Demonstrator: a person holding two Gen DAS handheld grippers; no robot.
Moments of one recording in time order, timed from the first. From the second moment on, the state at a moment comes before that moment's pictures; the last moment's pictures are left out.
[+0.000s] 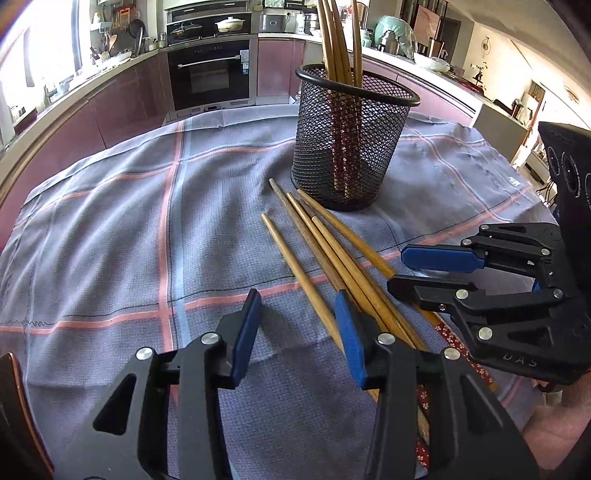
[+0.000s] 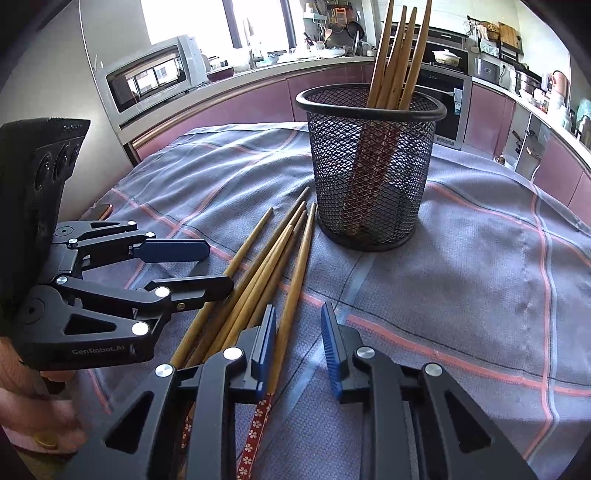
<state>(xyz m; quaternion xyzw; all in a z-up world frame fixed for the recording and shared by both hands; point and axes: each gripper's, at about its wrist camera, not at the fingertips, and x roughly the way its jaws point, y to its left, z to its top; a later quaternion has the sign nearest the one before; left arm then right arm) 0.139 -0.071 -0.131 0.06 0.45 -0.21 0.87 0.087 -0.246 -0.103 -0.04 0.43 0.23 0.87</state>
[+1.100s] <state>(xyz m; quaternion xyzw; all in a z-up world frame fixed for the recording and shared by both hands) 0.150 -0.052 -0.130 0.02 0.46 -0.16 0.87 0.100 -0.250 -0.094 -0.02 0.43 0.26 0.87</state>
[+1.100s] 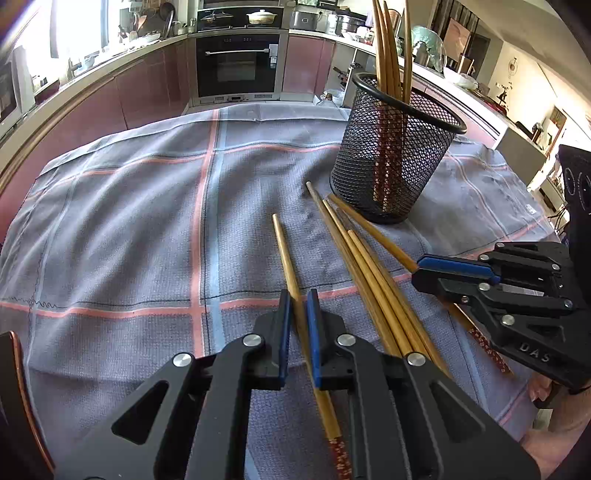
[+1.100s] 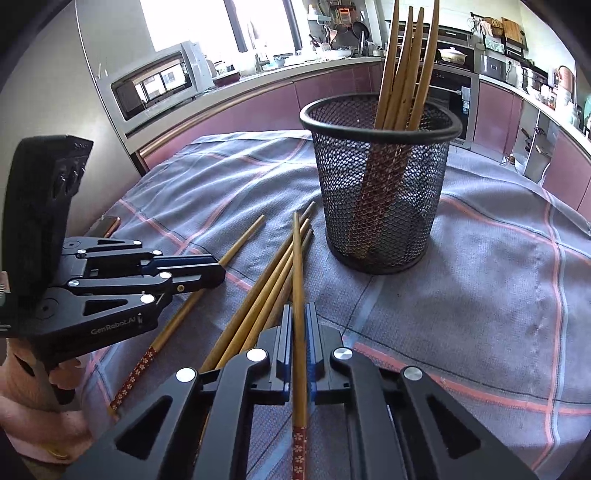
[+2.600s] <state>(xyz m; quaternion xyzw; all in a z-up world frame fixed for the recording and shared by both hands) 0.099 -0.019 0.012 -0.08 0.31 -0.28 0.91 0.069 -0.303 0.005 0.06 0.28 0.29 0.91</state>
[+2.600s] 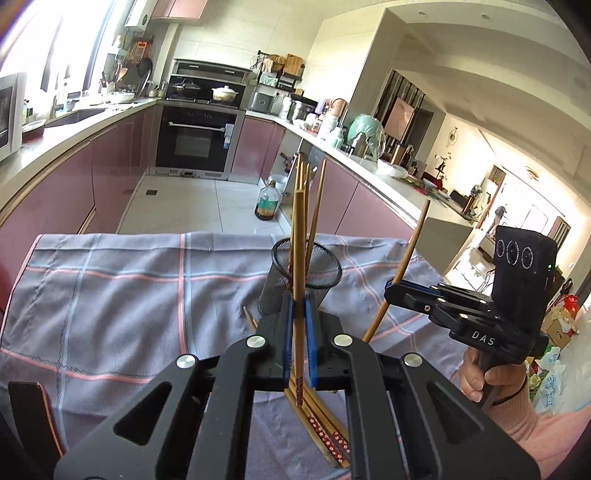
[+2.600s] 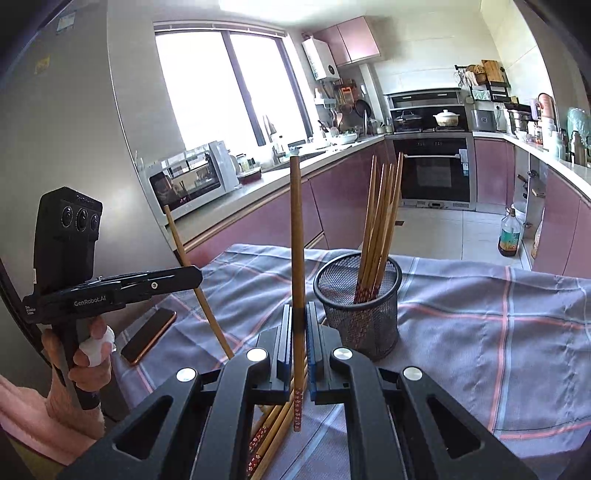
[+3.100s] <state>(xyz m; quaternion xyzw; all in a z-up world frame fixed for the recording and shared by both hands) 0.107 -0.029 0.051 -0.08 0.27 -0.29 0.92 0.074 -0.307 0.027 0.07 0.24 0.28 0.93</state>
